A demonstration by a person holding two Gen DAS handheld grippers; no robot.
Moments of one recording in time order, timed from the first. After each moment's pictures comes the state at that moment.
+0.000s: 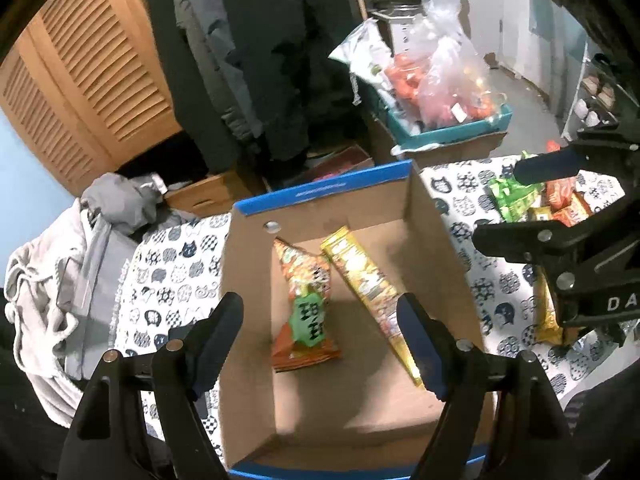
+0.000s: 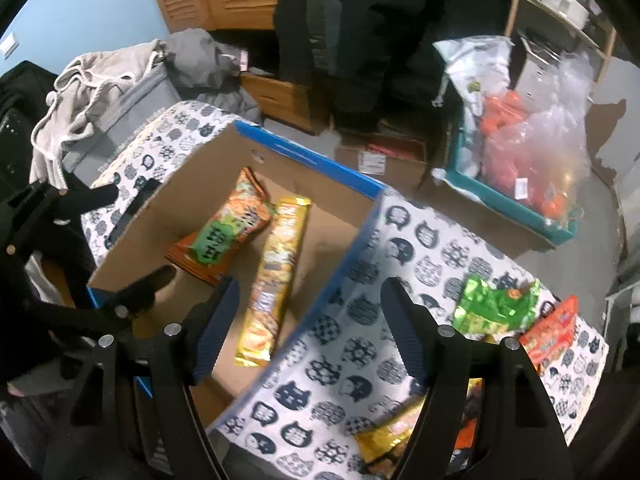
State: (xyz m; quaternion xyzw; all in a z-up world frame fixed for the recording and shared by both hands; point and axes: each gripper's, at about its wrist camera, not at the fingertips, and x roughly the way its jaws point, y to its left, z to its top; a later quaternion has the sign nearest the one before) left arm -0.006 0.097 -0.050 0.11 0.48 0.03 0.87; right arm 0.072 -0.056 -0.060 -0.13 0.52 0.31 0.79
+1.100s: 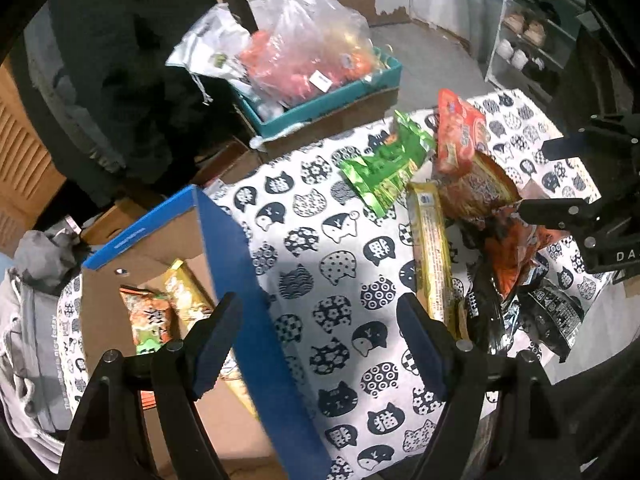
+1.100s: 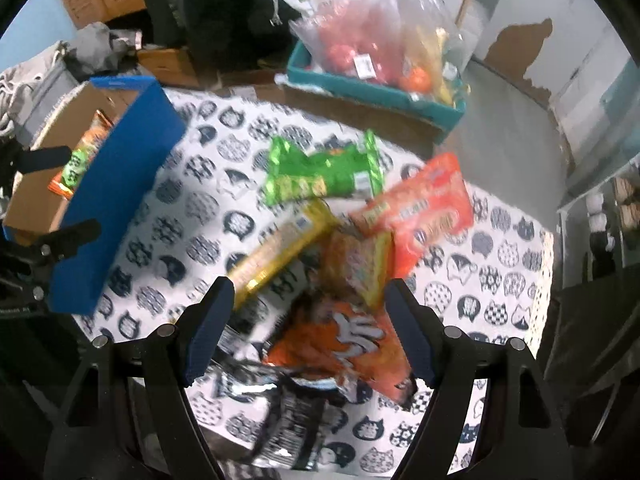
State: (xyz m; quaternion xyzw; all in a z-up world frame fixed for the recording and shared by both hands) left arm 0.032 -0.076 -0.093 0.15 0.53 -0.10 0.83; right arm 0.076 -0.281 -0.109 -0.13 0.58 0.18 0.78
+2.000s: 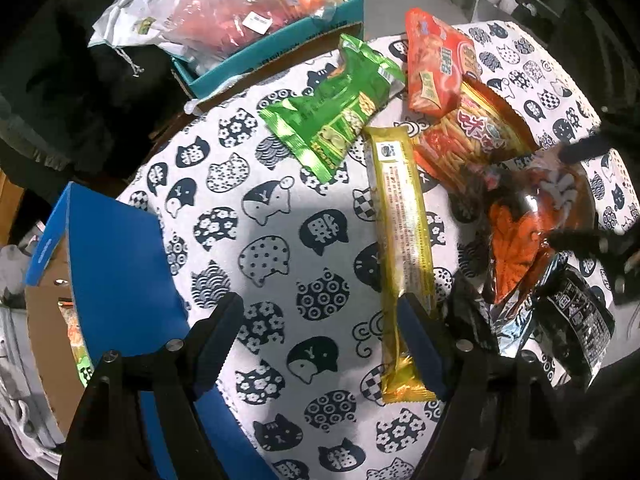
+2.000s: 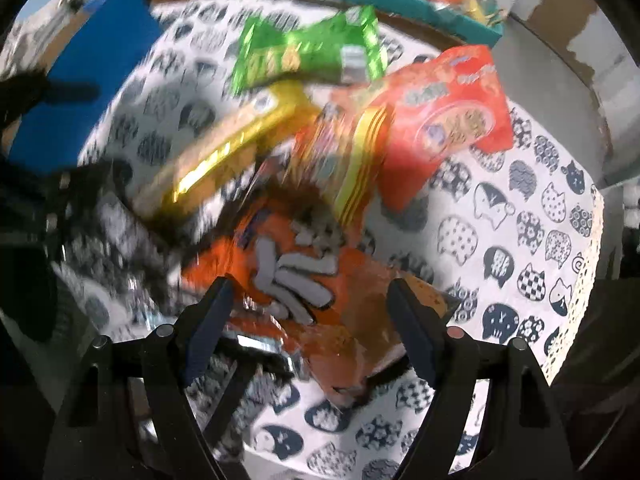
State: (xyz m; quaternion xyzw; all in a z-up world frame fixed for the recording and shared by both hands) left arm 0.057 -0.138 -0.175 0.18 0.60 -0.12 0.77; right arm 0.067 -0.335 -0.203 -0.16 0.65 0.24 0.70
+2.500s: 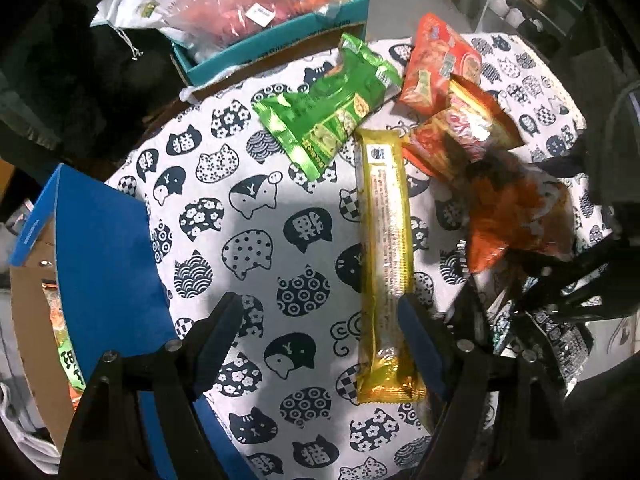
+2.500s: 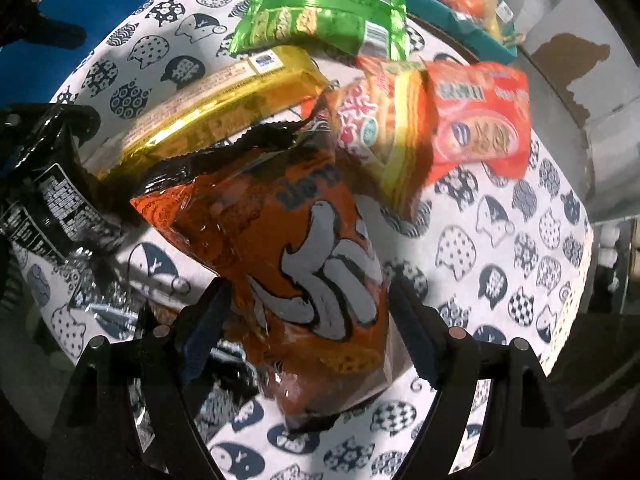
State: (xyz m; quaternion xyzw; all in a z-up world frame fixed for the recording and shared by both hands) left arm 0.056 -0.137 -0.168 0.14 0.61 -0.12 0.77; right arm 0.059 -0.313 -0.240 -0.24 0.62 0.23 0.71
